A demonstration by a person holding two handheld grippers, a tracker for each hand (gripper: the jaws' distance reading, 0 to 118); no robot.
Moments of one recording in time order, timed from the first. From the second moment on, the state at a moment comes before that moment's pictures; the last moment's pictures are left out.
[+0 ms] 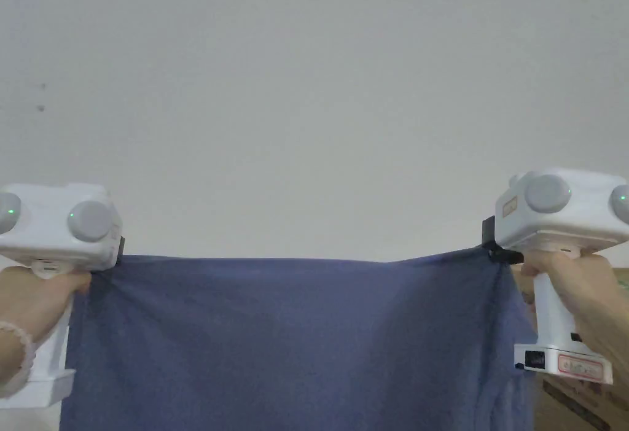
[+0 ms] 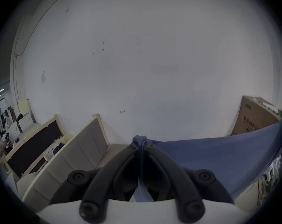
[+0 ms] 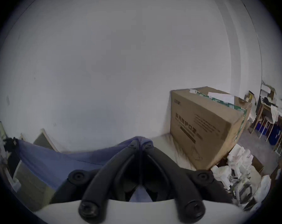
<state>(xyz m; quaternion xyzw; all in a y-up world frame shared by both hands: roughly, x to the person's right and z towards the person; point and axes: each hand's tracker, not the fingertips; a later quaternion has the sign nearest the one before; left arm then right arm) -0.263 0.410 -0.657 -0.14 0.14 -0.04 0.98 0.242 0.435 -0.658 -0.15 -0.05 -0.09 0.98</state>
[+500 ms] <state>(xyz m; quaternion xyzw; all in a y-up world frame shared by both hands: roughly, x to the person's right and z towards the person) -0.272 0.349 -0.689 -0.12 0.15 -0.09 0.98 0.227 0.382 -0.687 -0.18 -0.05 -0.03 0.98</state>
